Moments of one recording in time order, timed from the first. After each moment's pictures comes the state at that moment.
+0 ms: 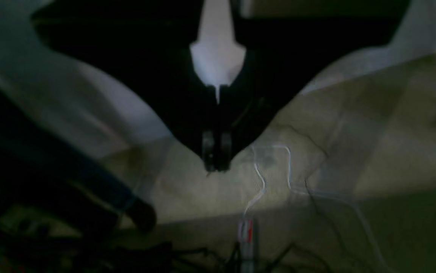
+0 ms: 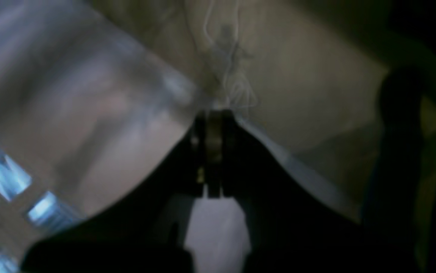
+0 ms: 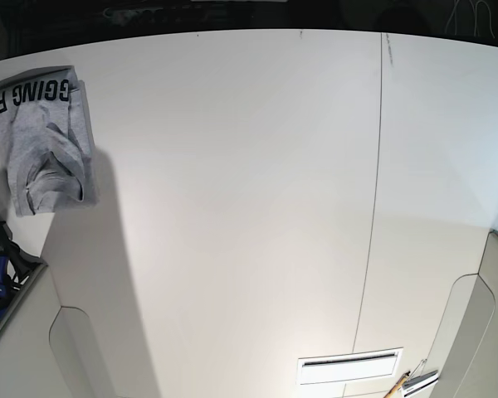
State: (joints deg) left arm 53.0 -29.4 -2.8 69.9 -41.5 -34.6 28.3; right arm -46.7 28.9 -5.5 84.6 36.2 33.3 -61.0
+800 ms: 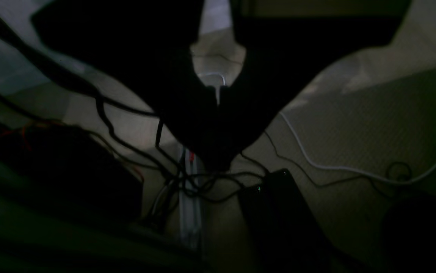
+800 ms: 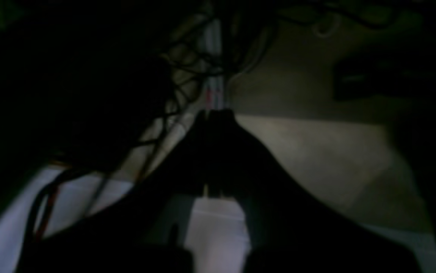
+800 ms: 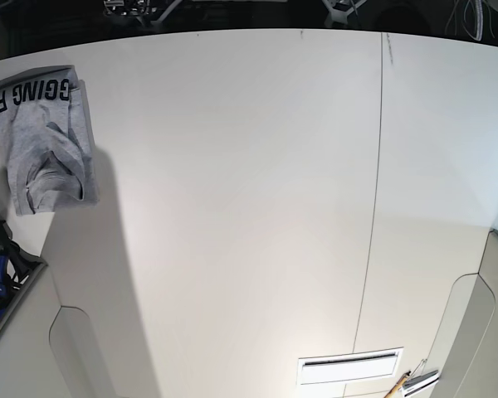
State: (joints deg) left arm 18.3 -10.8 16.4 34.3 -13.7 -10.5 6.9; right arm -10.0 7.7 -23.1 27.2 29.7 7.3 -24.1
